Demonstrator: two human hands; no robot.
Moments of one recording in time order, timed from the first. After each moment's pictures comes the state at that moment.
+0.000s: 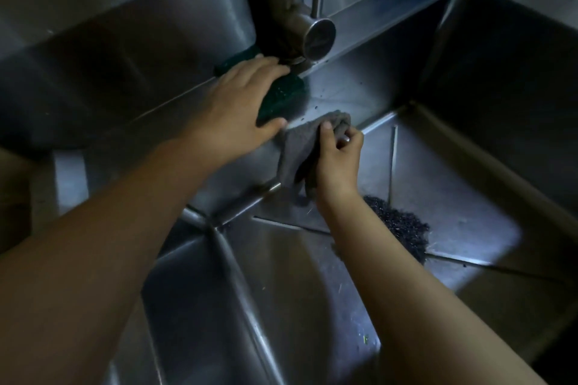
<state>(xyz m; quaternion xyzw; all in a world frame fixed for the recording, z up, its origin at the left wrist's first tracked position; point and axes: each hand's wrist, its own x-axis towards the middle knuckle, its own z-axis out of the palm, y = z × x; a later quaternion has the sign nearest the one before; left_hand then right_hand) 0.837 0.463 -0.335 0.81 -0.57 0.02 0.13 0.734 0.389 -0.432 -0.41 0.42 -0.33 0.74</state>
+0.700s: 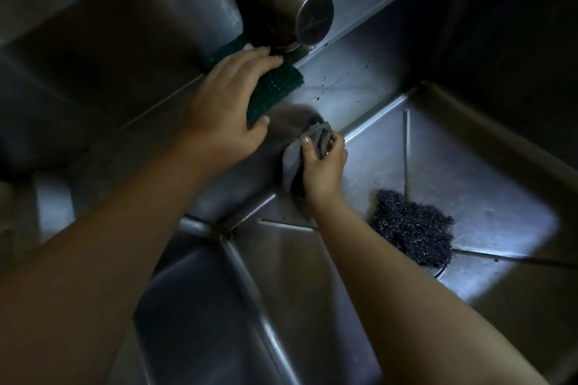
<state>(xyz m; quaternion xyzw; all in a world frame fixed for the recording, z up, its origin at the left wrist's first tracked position) 0.850 0.464 -0.349 0.79 -0.59 0.05 0.16 0.764 0.398 -0.479 -0.49 0.50 -0.30 0.64</state>
